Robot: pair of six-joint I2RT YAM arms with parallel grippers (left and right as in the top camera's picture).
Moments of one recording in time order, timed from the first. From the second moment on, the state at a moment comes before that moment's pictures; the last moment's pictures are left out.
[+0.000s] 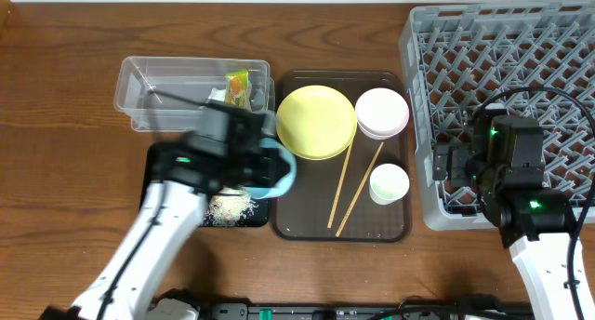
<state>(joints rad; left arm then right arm) -0.39 1.32 0.94 -0.65 0.49 -0.32 0.05 1.05 0.88 -0.69 0.05 0.02</state>
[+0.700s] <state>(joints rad) -0.72 1.60 0.98 -0.53 0.15 -0.29 0.05 1.05 0.88 -0.69 0.05 0.02</state>
